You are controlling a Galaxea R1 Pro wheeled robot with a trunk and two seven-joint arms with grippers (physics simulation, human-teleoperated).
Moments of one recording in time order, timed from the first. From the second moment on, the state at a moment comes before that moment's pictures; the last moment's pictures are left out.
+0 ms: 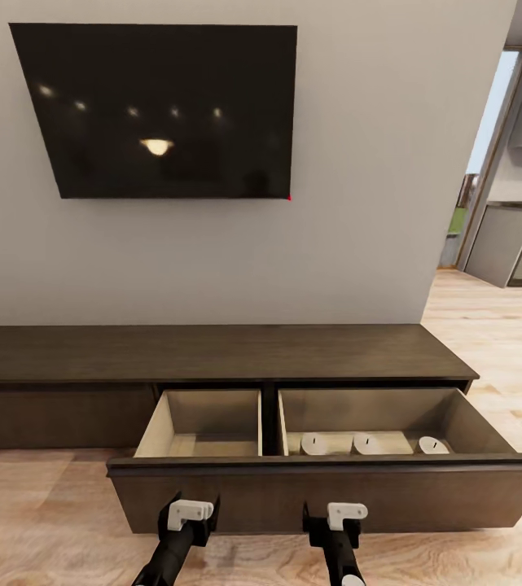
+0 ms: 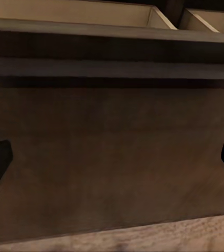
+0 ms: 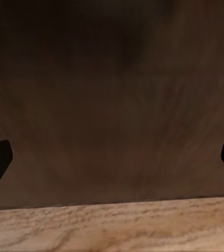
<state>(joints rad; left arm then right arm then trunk) -0.18 -0.03 -0.24 -0.79 0.15 -0.30 0.01 -0.43 0.13 0.34 -0.25 -0.19 -0.46 -0.29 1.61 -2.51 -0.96</state>
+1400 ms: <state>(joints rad) -0.18 -0.03 -0.24 -0.79 0.15 -0.30 0.01 -0.43 0.13 0.34 -0.31 -0.19 -0.35 -0.29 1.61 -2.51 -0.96</state>
